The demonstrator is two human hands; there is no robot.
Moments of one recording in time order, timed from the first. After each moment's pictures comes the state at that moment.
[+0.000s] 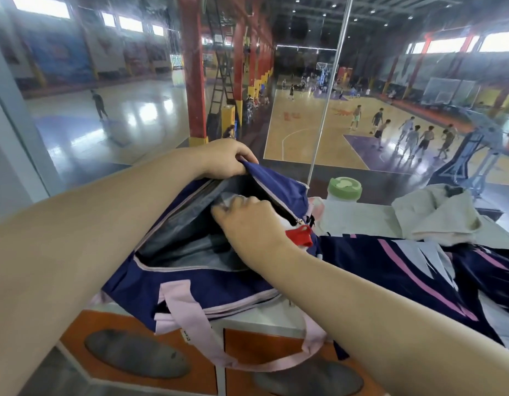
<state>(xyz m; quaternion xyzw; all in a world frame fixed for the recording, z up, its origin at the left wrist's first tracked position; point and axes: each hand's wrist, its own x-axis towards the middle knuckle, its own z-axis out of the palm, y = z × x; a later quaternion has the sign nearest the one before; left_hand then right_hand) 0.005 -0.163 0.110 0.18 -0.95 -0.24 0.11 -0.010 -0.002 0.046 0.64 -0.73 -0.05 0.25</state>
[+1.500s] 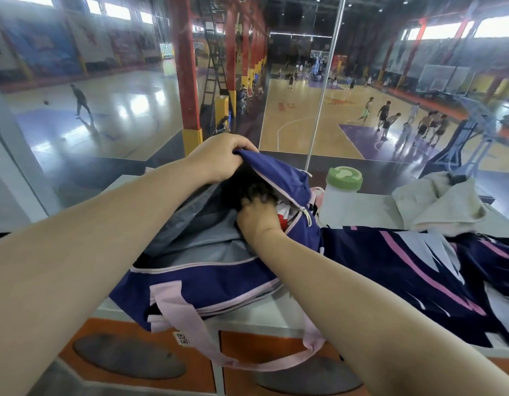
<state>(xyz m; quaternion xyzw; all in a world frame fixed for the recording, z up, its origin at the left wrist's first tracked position) -0.007 -0.162 0.083 0.18 -0.93 -0.21 0.24 -0.076 -0.068 -0.015 0.54 -0.81 -0.20 0.13</state>
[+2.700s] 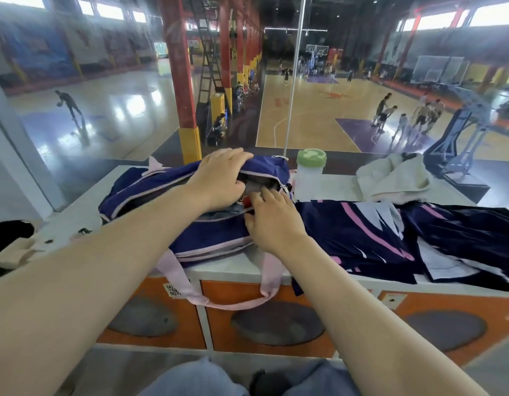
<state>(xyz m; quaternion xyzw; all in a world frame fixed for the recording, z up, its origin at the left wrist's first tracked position) 0.016 -0.048 0.056 0.19 -0.96 -0.05 0.19 -0.060 0.083 -0.002 0.54 -0.82 0.10 0.14</state>
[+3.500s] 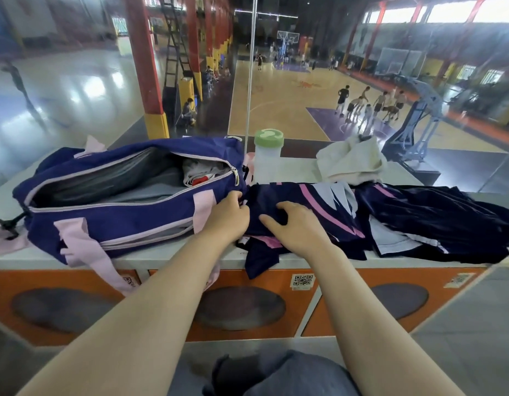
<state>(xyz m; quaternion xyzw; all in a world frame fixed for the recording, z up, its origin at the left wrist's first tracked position) -0.045 0.050 -0.042 0.34 -0.85 -0.38 0.15 -0.134 0.185 -0.042 0.39 -0.89 0.25 -0.03</state>
